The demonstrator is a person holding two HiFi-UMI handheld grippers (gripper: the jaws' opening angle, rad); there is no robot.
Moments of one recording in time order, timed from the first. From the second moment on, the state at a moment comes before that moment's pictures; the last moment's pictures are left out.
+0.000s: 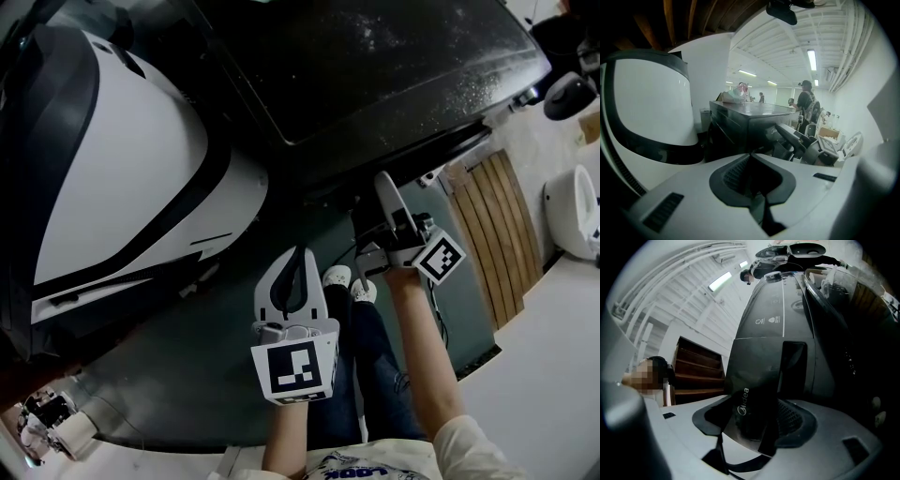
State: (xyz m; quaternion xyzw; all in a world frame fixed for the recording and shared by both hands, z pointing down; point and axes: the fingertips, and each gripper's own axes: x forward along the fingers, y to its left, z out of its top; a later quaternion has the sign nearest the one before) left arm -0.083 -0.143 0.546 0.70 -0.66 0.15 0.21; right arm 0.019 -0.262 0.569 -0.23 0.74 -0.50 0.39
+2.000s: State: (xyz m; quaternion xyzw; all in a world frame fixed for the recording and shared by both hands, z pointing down) left arm -0.067 -0.131 0.545 0.70 -0.67 0.14 0.21; right arm 0.057 -0.212 0.582 -0.20 0.70 -0.52 0.45
